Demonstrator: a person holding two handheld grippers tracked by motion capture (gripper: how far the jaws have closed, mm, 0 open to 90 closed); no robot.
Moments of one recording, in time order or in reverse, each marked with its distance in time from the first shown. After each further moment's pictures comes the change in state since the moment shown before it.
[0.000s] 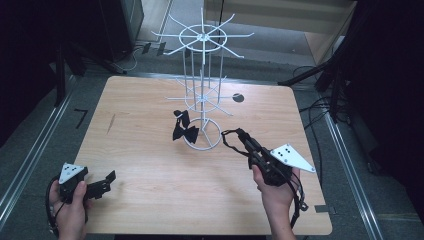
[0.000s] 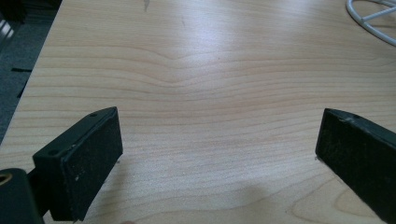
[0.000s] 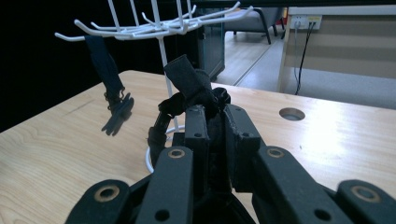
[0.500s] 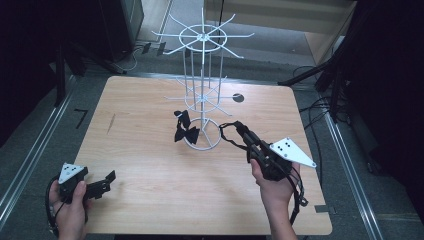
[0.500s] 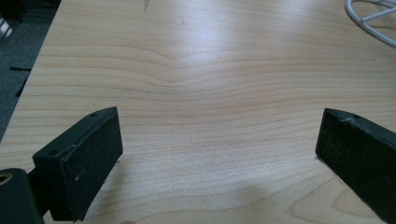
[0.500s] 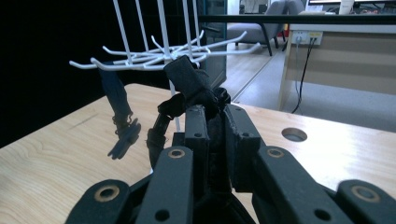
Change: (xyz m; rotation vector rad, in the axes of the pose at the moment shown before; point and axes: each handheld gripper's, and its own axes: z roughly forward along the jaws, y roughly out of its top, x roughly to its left) left arm 0.001 0.000 0.000 0.002 -0.005 -0.005; right arm 0.007 0.021 0.002 -0.037 0.010 -0.022
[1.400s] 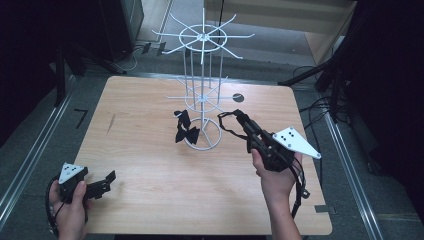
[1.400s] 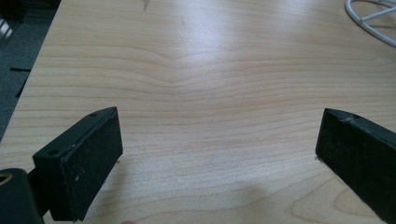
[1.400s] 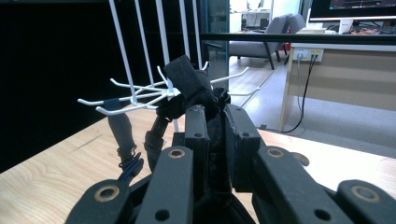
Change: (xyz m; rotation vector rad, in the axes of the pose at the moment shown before) left arm 0.000 0.000 0.000 -0.003 0.000 0.002; right arm 0.000 0.028 0.005 -0.055 0.014 0.001
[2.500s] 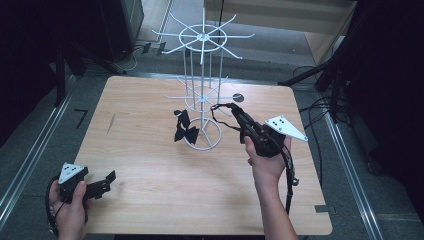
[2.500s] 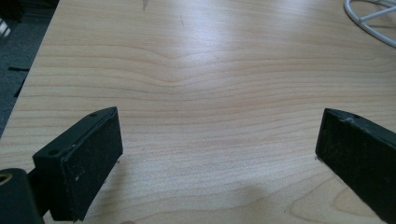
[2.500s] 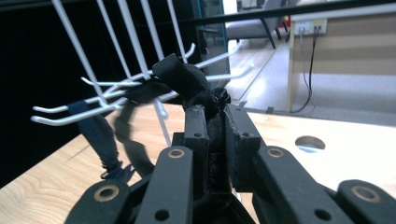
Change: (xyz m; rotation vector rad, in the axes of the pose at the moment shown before) left arm 0.000 0.000 0.000 0.003 -0.005 -0.001; right arm -0.015 -0.012 0.043 0.052 -0.010 0.123
